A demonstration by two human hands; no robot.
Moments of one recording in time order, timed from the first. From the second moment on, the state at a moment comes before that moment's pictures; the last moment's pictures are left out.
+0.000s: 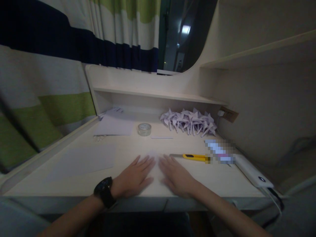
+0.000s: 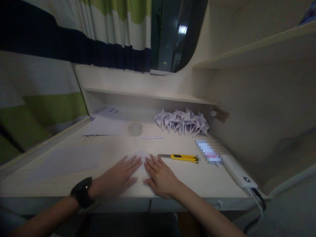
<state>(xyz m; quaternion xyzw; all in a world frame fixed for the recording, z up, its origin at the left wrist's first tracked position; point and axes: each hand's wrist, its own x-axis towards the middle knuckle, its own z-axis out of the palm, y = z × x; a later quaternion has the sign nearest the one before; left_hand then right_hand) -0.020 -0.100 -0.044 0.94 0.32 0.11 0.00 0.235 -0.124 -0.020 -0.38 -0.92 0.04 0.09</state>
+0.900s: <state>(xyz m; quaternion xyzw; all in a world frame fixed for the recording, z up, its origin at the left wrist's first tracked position) -0.092 -0.146 -0.039 0.91 0.38 0.14 -0.04 0.267 -0.143 -0.024 -0.43 -0.89 0.09 0.13</state>
